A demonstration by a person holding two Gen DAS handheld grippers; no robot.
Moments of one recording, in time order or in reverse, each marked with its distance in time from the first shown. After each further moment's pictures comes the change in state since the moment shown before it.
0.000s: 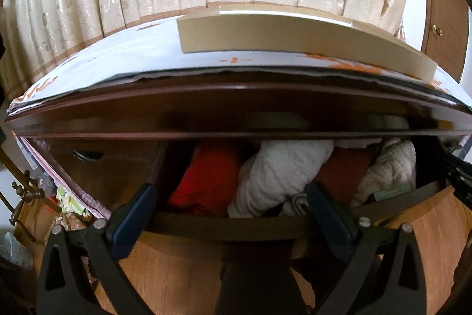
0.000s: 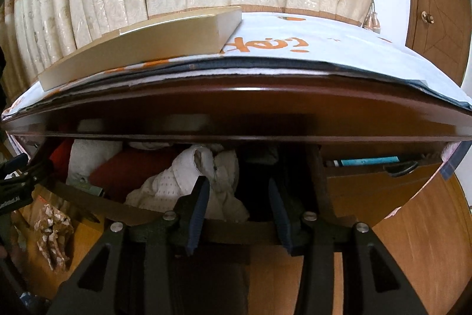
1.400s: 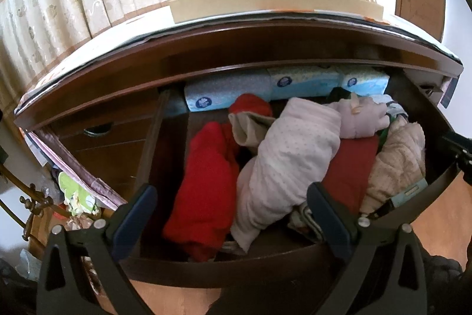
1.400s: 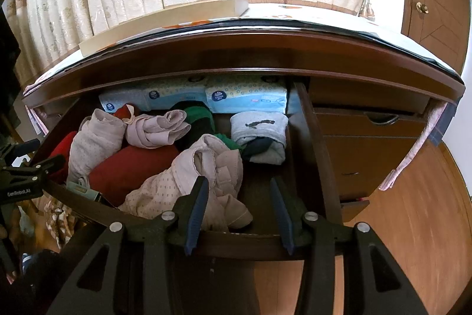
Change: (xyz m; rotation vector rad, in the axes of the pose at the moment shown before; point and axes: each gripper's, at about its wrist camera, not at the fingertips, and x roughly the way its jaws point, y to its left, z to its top) left arm -0.037 0.005 -0.038 0.131 0.068 -0.027; right arm -0.066 0.001 -0.068 -0.008 0.034 0.039
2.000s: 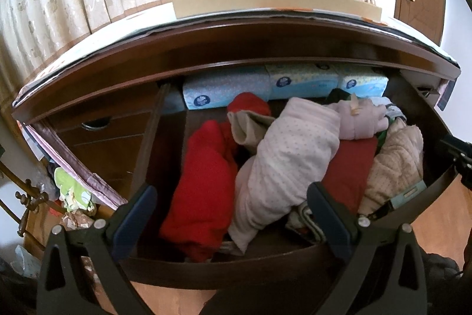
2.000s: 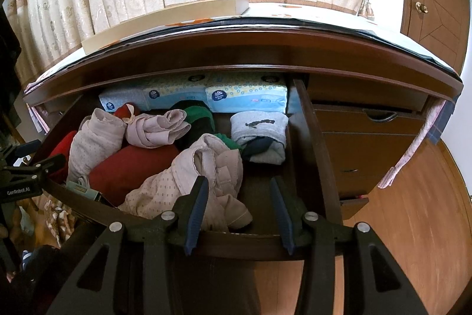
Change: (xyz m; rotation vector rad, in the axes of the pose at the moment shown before) left arm 0.003 -0.005 -0.002 -0.027 0.004 -0.012; right arm -0.001 0.000 0.001 0.000 0.003 0.001
